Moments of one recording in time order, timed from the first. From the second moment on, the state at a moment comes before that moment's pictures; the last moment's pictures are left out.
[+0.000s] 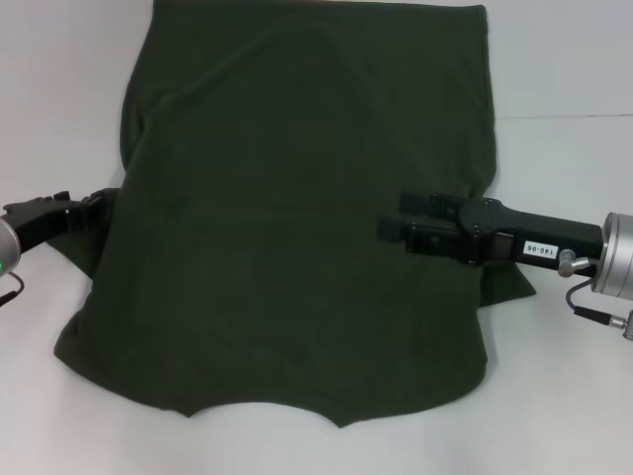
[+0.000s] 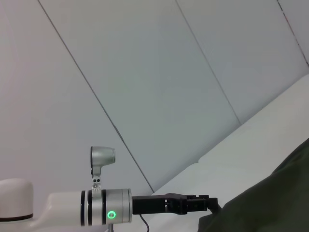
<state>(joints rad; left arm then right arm) -0.62 -2.14 0.55 0.55 2.01 0.61 -1.60 0.59 2.09 -0.66 -0.52 -1.83 -1.54 1.56</state>
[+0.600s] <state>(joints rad) -0.63 -2.14 0.58 0.55 2.01 0.59 -1.59 0.60 2.09 -0.66 -0.52 -1.83 -1.54 1.56</state>
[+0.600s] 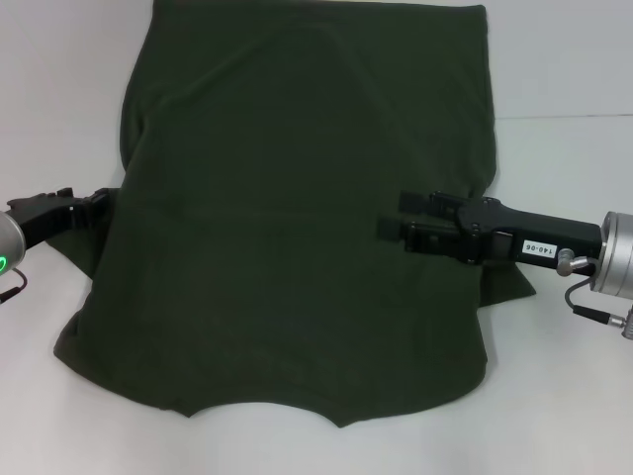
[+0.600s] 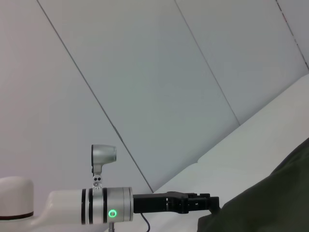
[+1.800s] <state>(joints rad) -0.62 -2.15 0.59 0.56 2.06 0.59 -1.61 0.60 2.09 -0.66 -0.52 -1.83 -1.54 1.56</state>
